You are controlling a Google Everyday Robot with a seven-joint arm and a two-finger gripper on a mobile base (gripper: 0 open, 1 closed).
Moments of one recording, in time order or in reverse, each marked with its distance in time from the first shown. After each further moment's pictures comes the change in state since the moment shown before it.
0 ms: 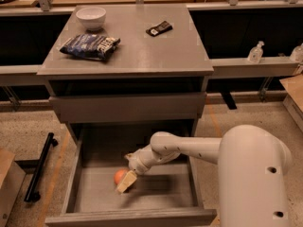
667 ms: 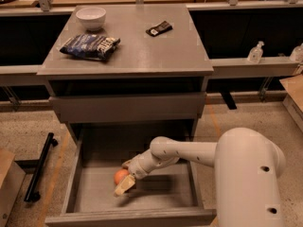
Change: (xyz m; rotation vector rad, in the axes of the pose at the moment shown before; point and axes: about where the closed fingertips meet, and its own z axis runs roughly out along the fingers) arm 0.015 0.007 0.022 -0.040 -0.018 0.074
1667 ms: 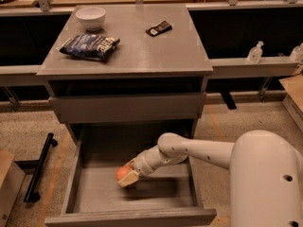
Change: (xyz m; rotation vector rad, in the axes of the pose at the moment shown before) arm -0.009 0.008 -0.035 0.011 -0.036 0.030
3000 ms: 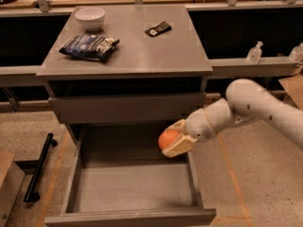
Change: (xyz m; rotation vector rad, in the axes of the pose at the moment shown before) arm -0.082 0.104 -0.298 0.037 0.000 -0.152
